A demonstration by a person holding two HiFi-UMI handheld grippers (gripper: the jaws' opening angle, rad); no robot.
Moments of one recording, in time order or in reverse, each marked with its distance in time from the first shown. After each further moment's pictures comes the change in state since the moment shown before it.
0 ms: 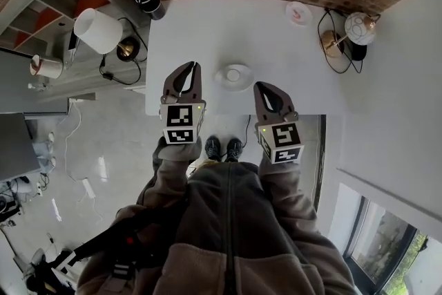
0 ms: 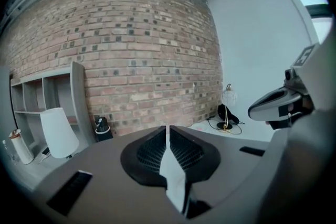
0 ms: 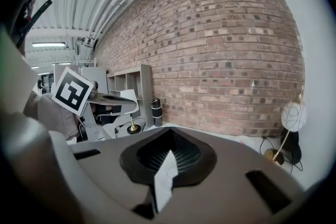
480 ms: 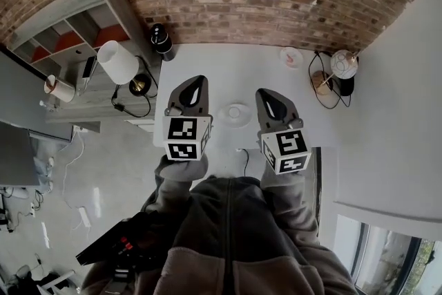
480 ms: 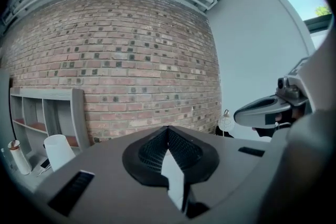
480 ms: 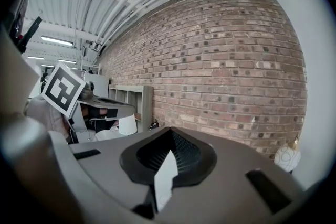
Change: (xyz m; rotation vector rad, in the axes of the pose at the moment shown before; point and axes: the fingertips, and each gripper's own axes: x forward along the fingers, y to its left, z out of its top) left arm -0.039 0.001 0.123 -0.024 -0.125 -0.020; right arm -0.027 0.004 0.130 -0.096 -0.152 -0.021
